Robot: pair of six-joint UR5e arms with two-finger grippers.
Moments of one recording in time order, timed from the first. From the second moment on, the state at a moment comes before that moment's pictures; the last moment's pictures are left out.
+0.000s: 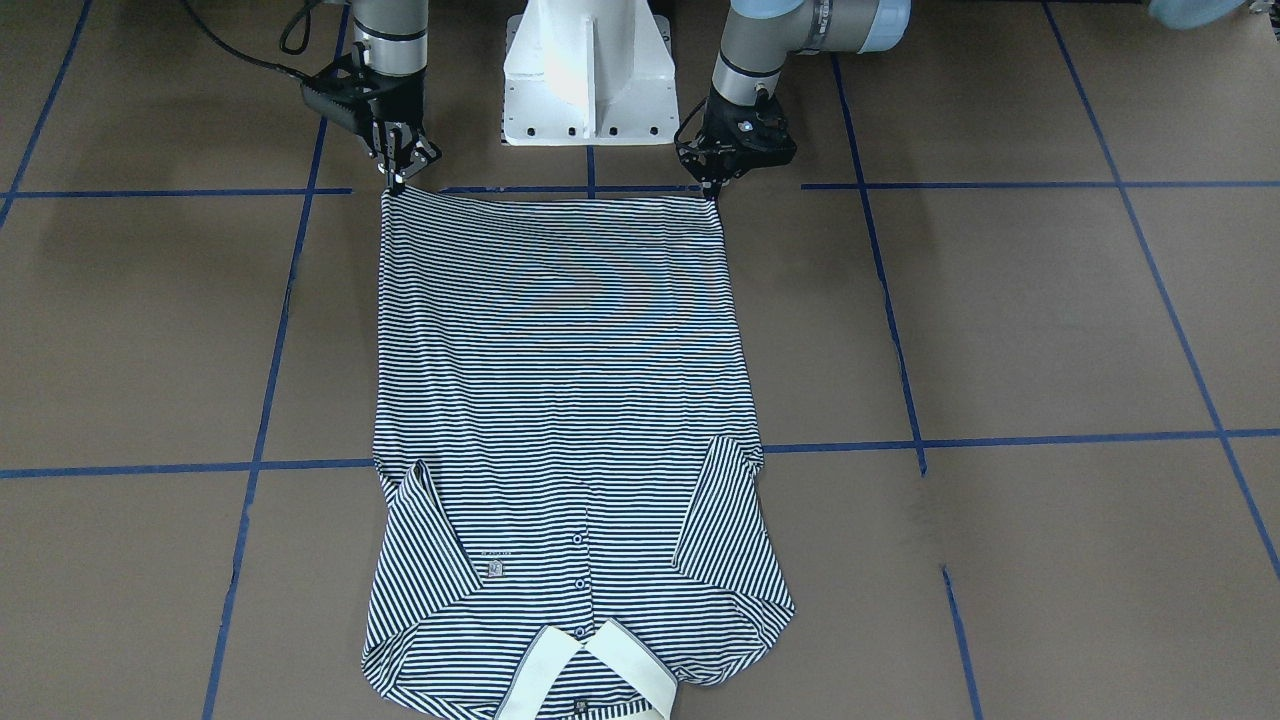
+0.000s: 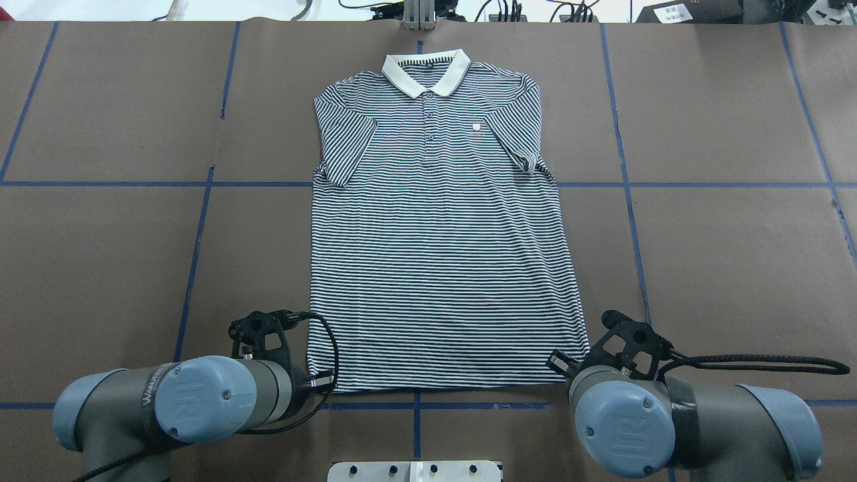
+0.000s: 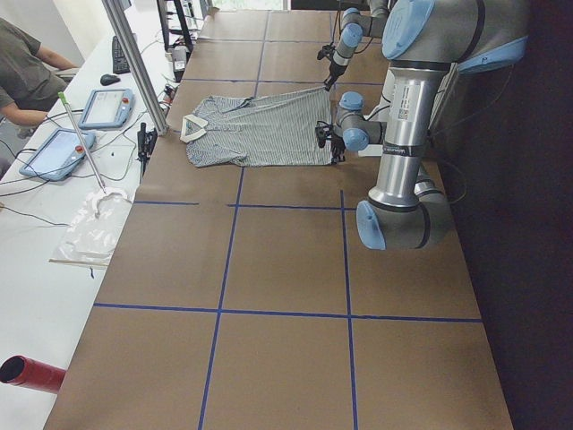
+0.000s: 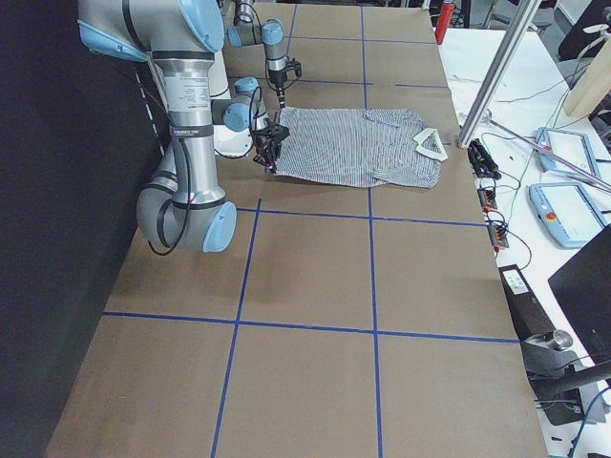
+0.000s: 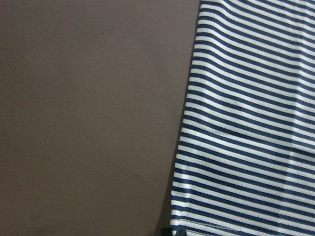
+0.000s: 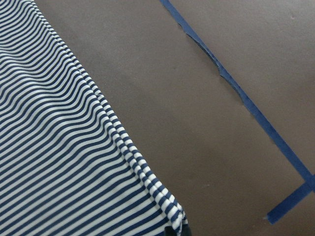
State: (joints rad) left arm -0.18 -1.86 -1.99 -1.78 -1.61 -1.66; right arm 0.13 -1.37 2.18 -1.82 1.40 2.09
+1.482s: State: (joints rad) left arm -0.26 -1.77 -2.26 -1.77 -1.61 -1.72; right arm 0.14 -1.41 2.37 -1.82 1.43 2.05
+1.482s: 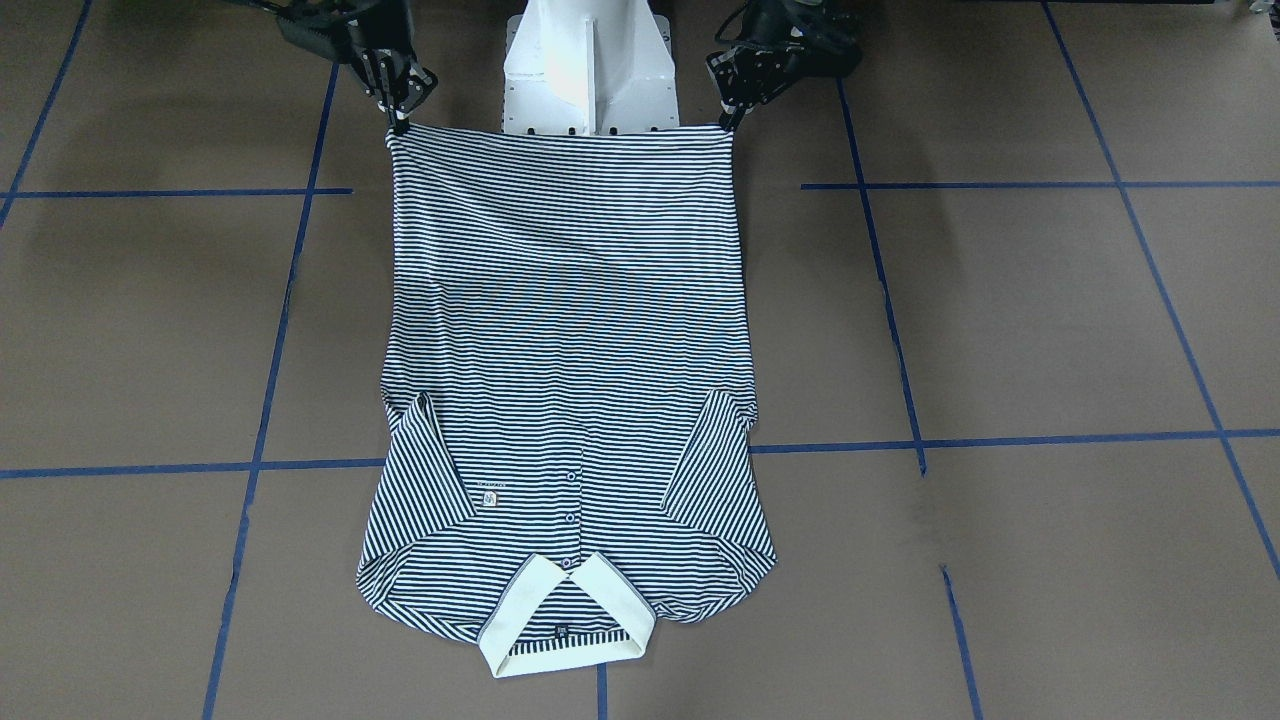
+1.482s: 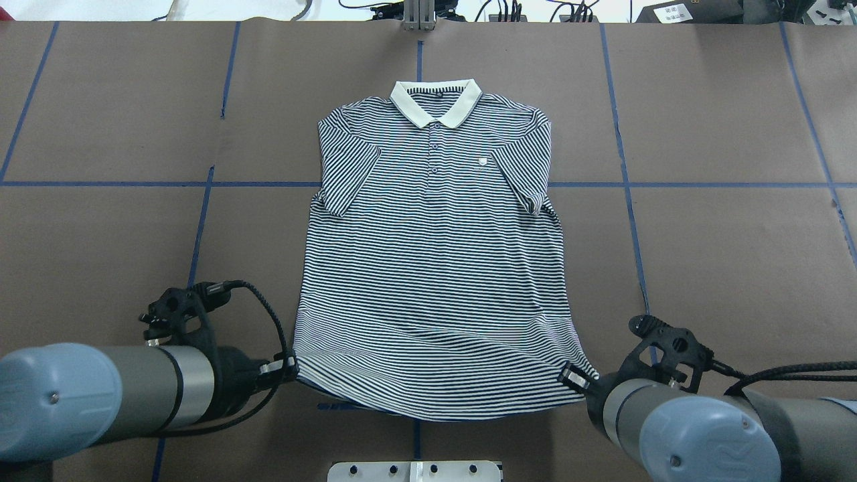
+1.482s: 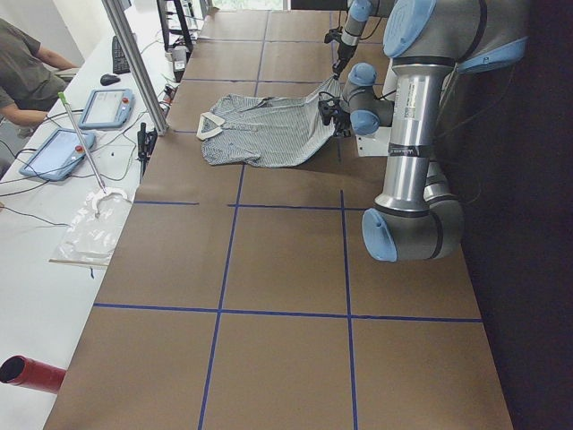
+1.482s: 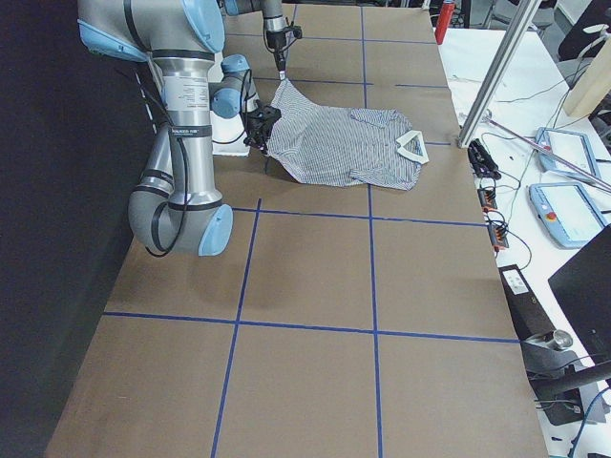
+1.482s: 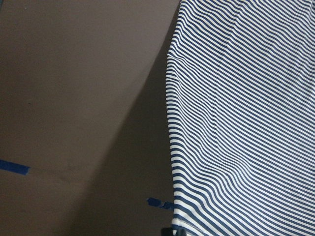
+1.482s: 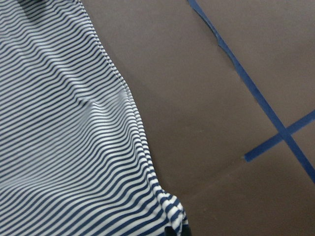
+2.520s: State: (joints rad) left arm -0.71 -2.18 -1.56 -2.00 -1.61 -1.37; right arm 0.70 -0.97 1.59 -1.54 1.61 1.56
